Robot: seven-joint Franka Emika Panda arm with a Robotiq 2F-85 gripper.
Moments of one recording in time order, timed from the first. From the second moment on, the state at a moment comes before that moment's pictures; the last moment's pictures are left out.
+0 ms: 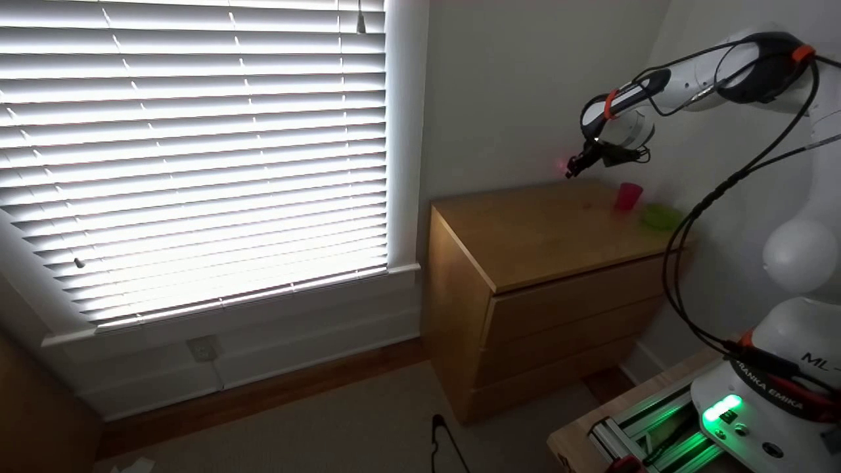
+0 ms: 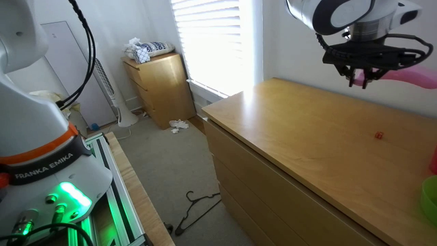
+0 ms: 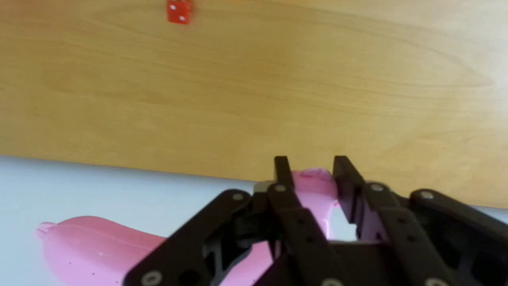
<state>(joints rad) -0.55 0.76 0.17 -1.54 0.17 2.68 -0.70</state>
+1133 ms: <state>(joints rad) -0.29 0.46 0.19 -2.06 0.04 2.63 -1.12</state>
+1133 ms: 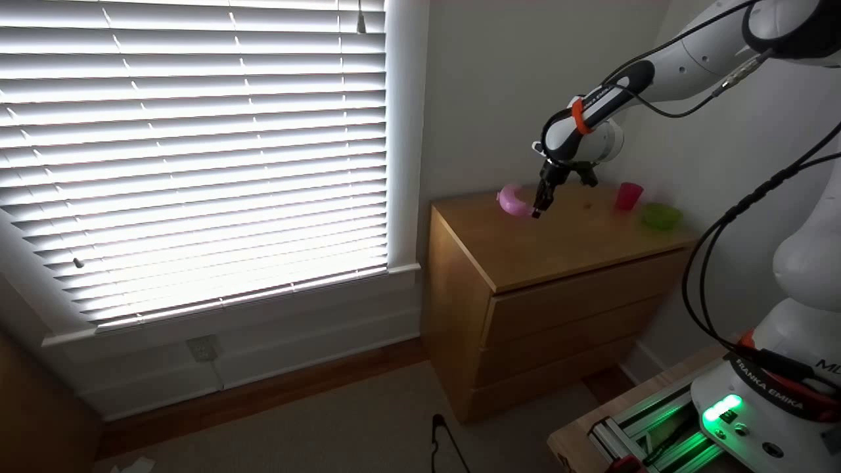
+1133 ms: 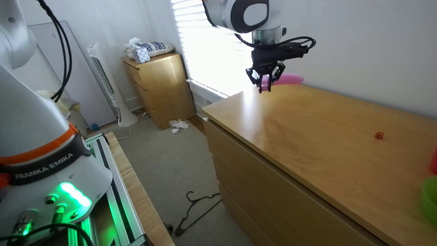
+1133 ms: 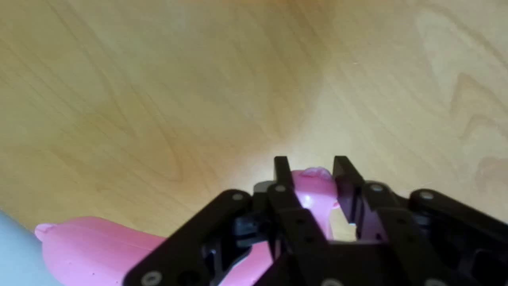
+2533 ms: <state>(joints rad) -0.15 0.49 0.17 -2.00 -0.03 2.62 -1.15</state>
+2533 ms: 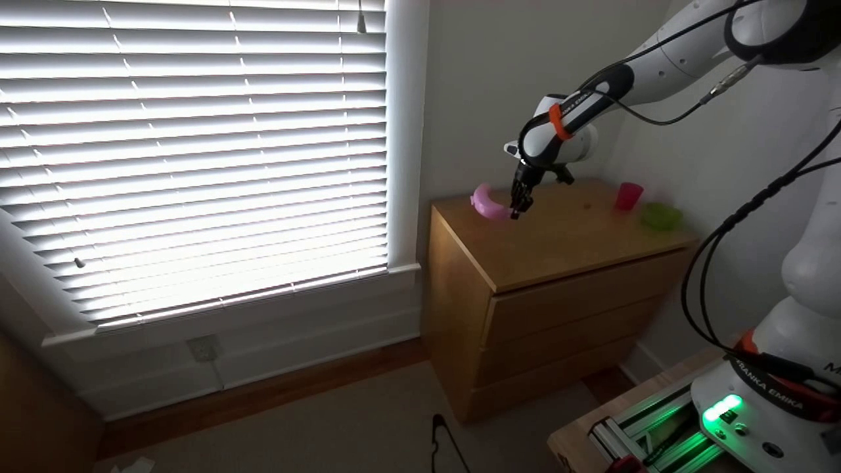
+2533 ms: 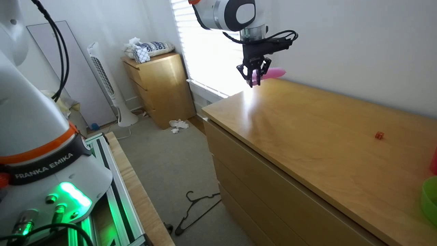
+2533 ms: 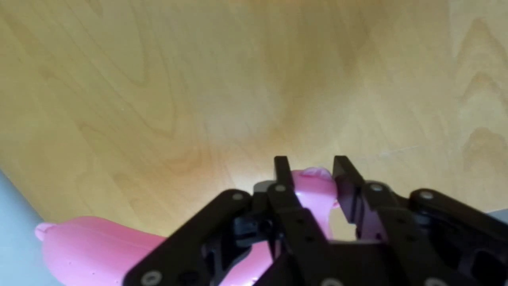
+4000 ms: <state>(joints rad) -0.09 0.69 0.16 -1.83 -0.11 2.56 -1.32</state>
